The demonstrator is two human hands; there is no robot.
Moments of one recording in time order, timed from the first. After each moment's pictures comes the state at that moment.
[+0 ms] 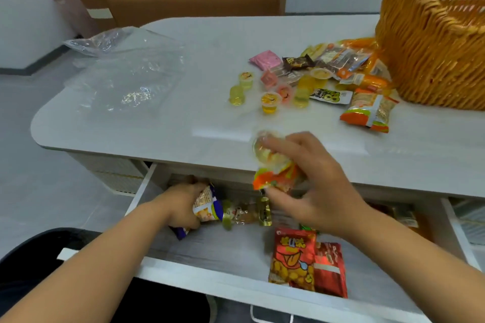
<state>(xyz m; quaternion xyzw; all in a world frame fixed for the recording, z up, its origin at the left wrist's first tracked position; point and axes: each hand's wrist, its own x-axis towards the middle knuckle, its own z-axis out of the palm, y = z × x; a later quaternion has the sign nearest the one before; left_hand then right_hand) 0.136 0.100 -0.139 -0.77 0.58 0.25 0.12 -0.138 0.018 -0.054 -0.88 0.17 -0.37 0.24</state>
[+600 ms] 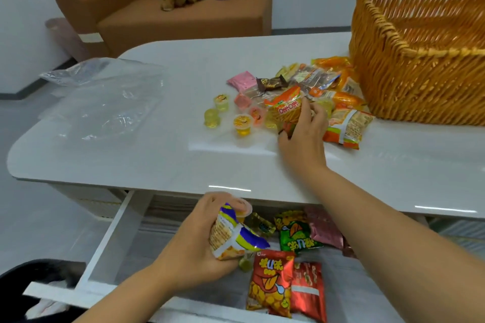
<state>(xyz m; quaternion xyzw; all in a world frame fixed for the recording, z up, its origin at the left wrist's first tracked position) 0.018 0.114 -0.076 -0.60 0.65 0.25 -0.39 -0.112 -0.101 -0.074 -0.74 0.53 -0.36 0.20</state>
